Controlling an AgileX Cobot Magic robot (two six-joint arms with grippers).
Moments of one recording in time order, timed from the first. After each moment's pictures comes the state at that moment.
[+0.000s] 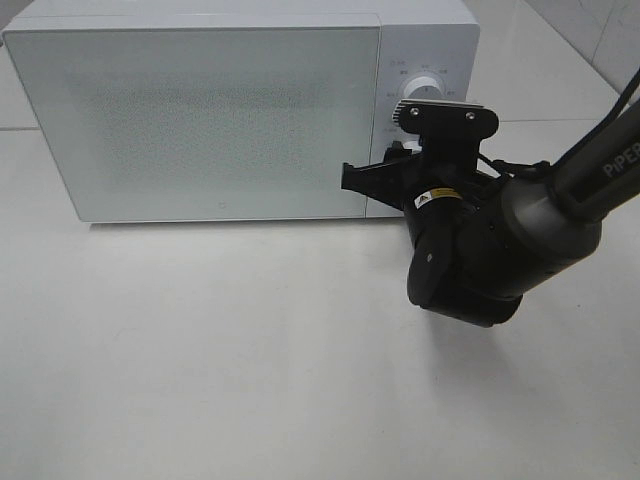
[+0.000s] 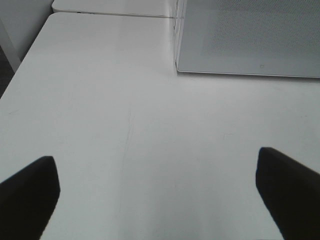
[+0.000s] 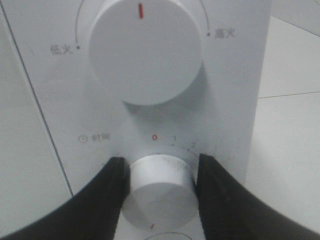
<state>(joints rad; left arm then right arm) 0.00 0.00 -0.52 -0.02 1.09 -0.04 0.67 2.08 -0.84 0.84 -1.20 -0.24</state>
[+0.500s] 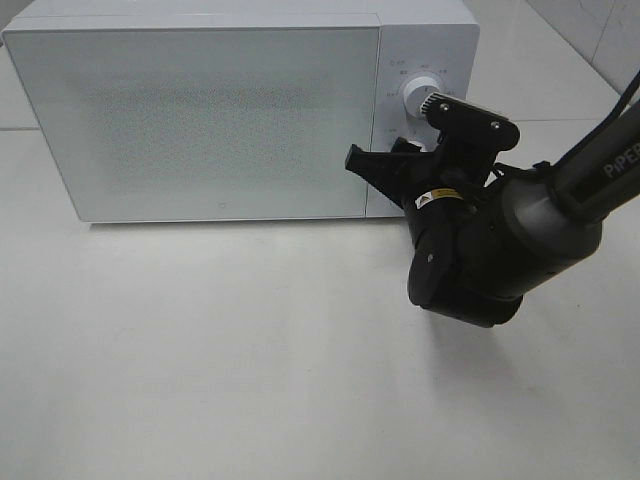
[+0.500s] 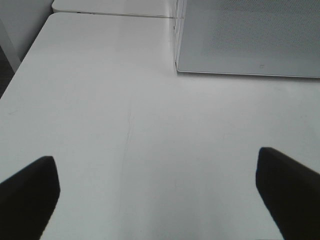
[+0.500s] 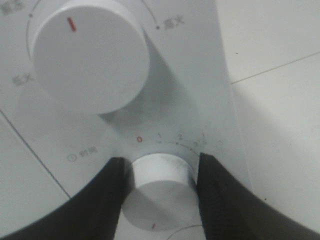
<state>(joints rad) 0.00 0.00 -0.52 -0.02 1.09 -0.04 0.67 2.08 -0.84 0.84 -1.20 0.04</state>
